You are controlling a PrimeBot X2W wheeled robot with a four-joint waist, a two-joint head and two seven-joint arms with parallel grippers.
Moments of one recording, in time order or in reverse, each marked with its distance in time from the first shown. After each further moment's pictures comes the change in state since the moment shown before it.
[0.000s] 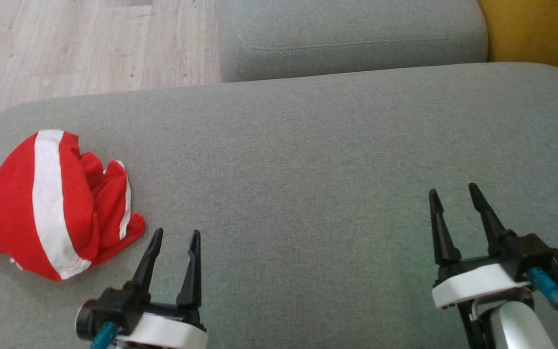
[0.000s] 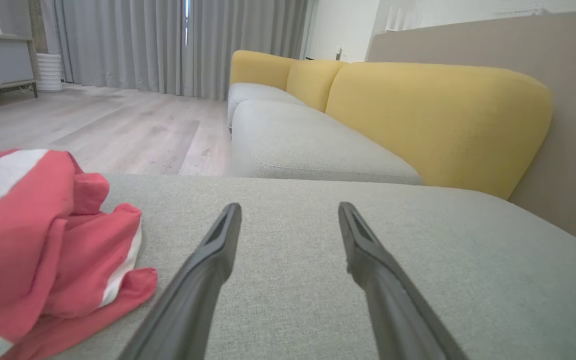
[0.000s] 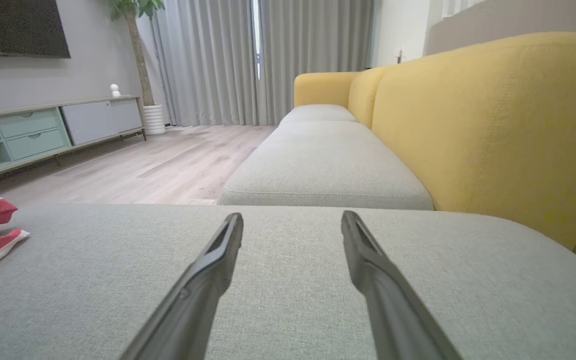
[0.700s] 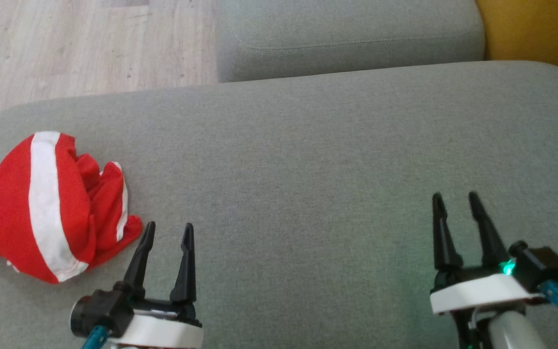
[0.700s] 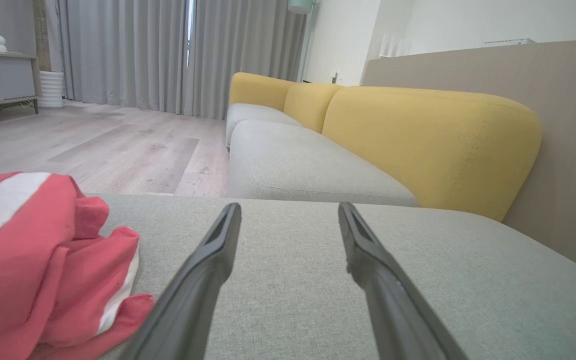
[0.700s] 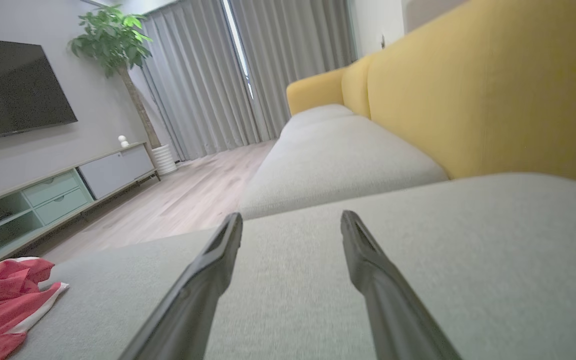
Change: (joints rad) left arm -0.002 0.002 0.011 -0.028 0.011 -0.002 -0.054; right arm 0.024 -0.002 0.041 -0.007 0.200 0.000 -0.049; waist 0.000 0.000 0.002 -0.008
